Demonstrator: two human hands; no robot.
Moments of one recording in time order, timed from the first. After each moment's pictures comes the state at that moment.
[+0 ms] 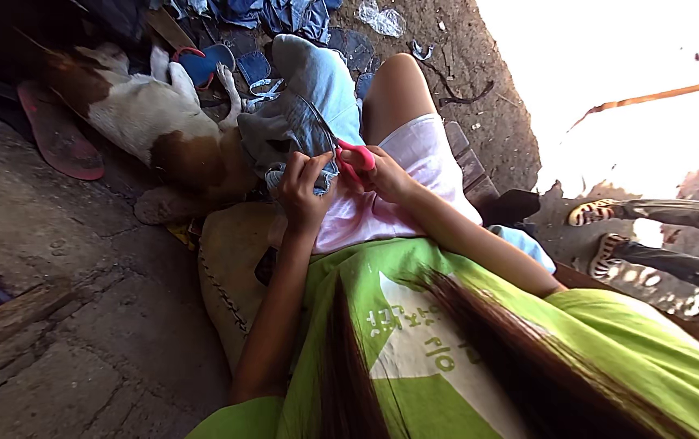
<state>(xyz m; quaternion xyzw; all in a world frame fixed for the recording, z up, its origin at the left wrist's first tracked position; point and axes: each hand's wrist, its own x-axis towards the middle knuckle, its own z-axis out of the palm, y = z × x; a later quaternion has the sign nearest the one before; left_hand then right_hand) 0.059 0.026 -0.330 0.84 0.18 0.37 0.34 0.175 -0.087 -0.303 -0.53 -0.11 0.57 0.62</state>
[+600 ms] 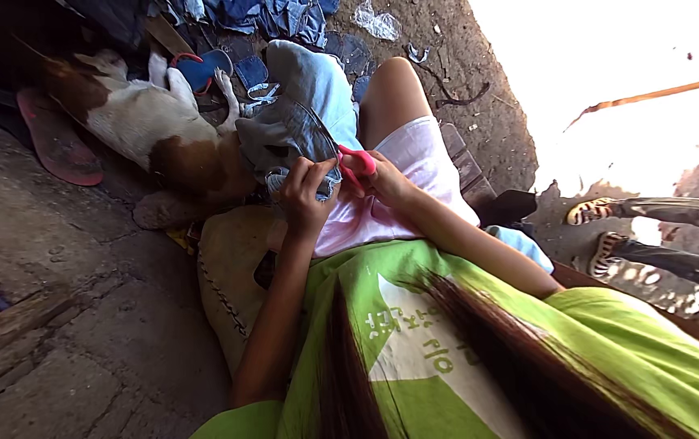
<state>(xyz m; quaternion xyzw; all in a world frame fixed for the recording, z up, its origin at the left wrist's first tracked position) 0.059 0.023 -0.327 0.85 0.16 0.36 0.36 0.172 -0.091 -0.301 -0.52 -0.10 0.56 0.63</state>
